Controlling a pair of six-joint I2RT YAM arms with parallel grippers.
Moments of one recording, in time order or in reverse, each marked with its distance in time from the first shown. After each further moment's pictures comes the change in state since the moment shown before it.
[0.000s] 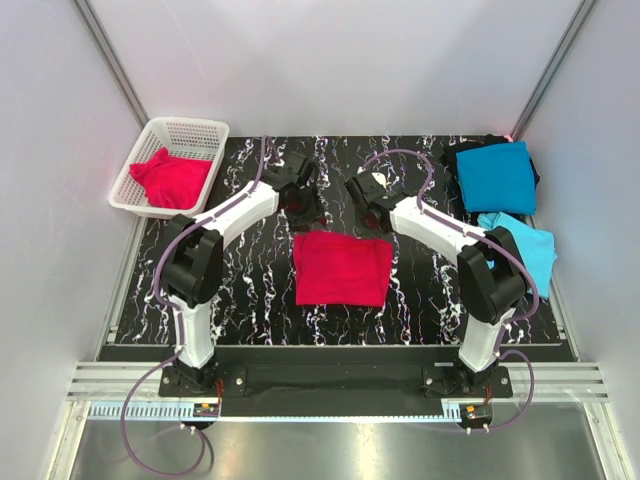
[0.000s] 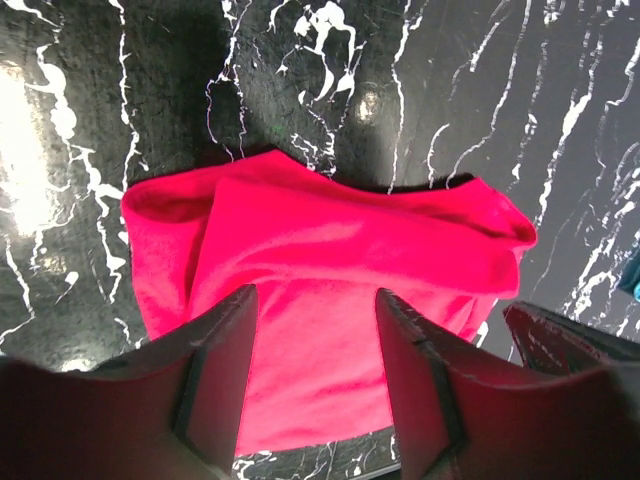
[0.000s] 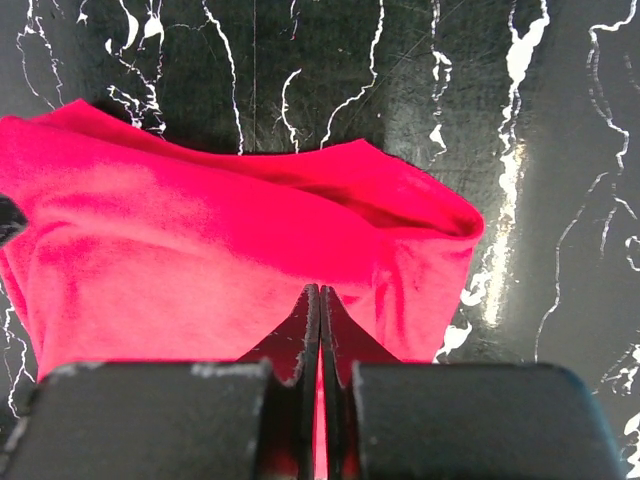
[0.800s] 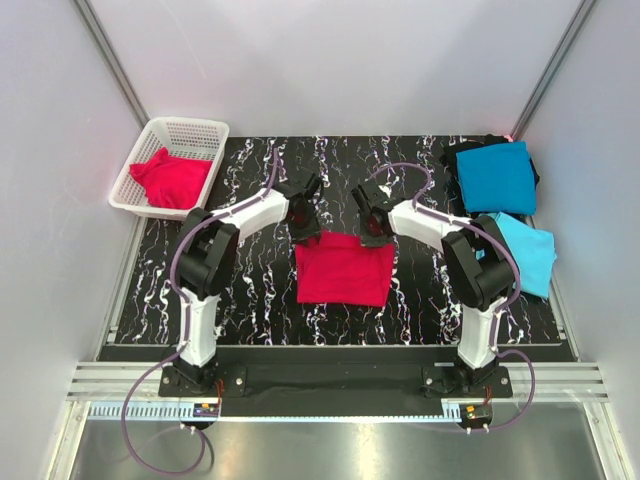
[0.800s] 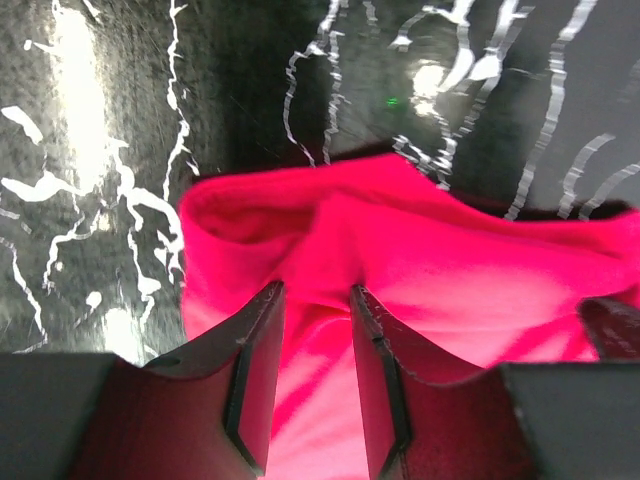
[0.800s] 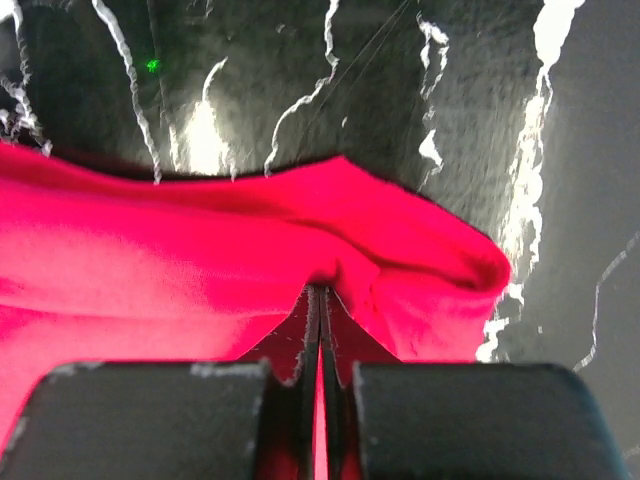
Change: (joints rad) left arm -0.018 0.097 -0.045 0.000 -0.079 -0.005; right arm -0.055 0.104 -0.074 0.095 -0.057 0.002
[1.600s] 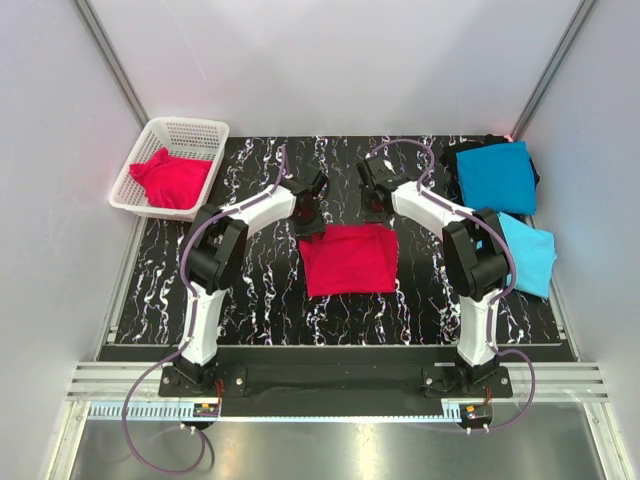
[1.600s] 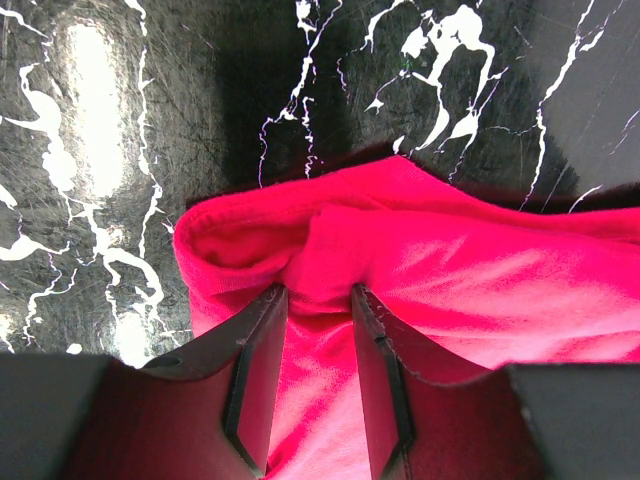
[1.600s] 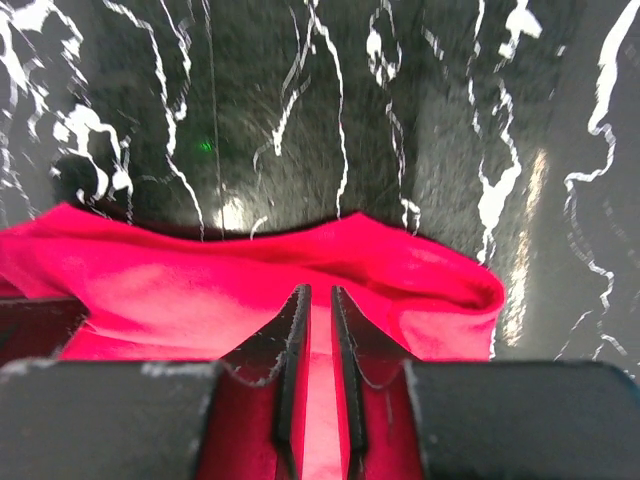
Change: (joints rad) left arm -0.005 0.097 0.101 -0.018 -0.037 0.009; right arm -0.078 0.086 0.205 -0.005 -0.029 -0.072
